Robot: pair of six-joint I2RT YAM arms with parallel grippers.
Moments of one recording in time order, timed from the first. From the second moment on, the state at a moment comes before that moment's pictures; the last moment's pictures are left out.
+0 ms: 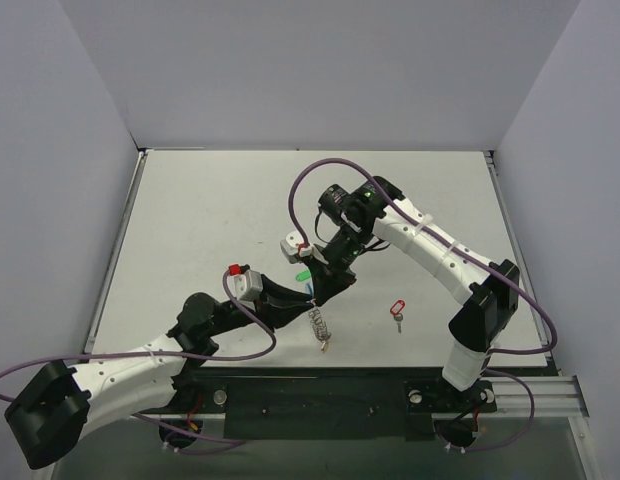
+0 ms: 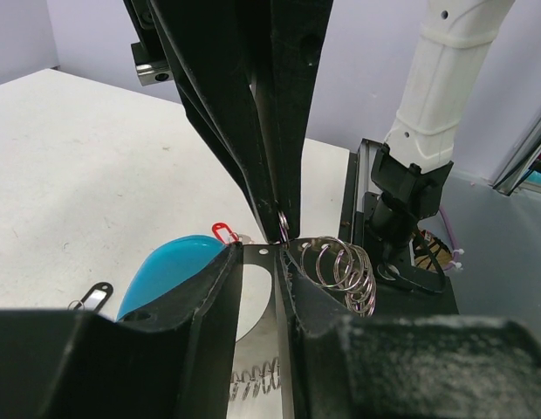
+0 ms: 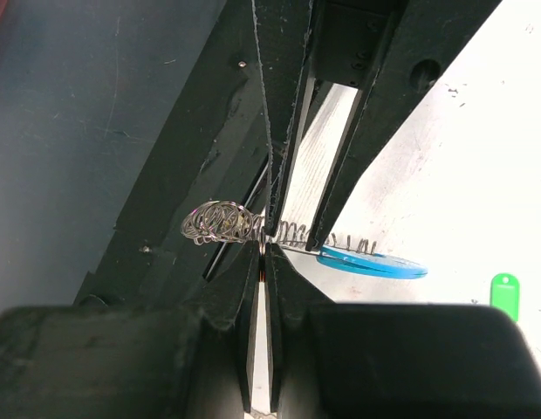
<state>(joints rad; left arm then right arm) -0.85 0.89 0.22 0.91 0.45 -0.31 0.78 1.74 1.74 -1.48 -0.92 -1.18</state>
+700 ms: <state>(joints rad) -0.85 0.81 0.22 0.87 0.35 -0.29 0.78 1.74 1.72 -1.35 -0.83 -0.92</state>
